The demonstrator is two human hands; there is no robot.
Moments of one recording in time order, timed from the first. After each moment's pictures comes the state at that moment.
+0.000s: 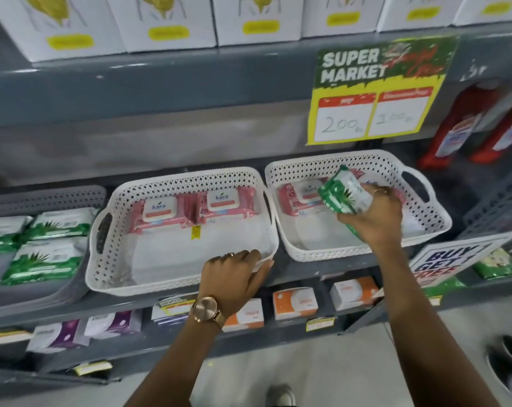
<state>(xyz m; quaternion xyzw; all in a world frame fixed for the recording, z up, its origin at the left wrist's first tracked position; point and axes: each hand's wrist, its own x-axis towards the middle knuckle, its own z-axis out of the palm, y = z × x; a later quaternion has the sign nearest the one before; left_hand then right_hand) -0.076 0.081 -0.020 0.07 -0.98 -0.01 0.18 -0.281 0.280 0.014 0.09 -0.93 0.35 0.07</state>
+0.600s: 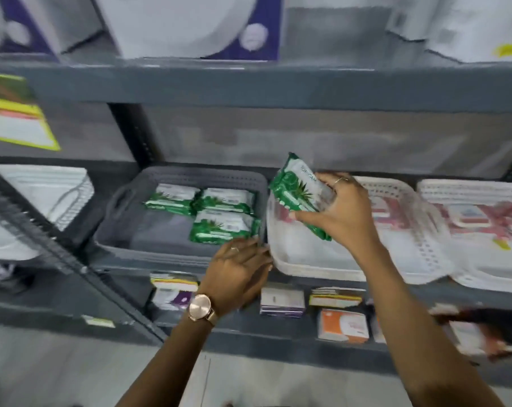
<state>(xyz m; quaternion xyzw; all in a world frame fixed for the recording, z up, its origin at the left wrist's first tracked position) 0.124 -0.131 -0.008 0.06 -0.97 -0.05 0.24 -0.061 -0.007 0.081 0.38 -0.83 0.40 0.02</state>
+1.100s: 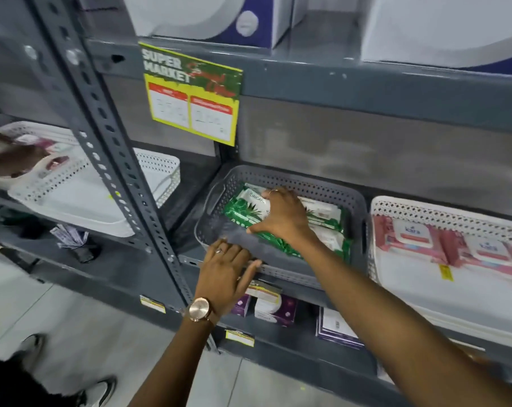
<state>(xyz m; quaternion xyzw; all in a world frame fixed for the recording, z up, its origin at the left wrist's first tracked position) 0.246 -0.263 -0.036 0.29 -0.92 -0.07 0.25 0.072 -0.259 0.032 0.52 -0.83 0.18 -0.09</state>
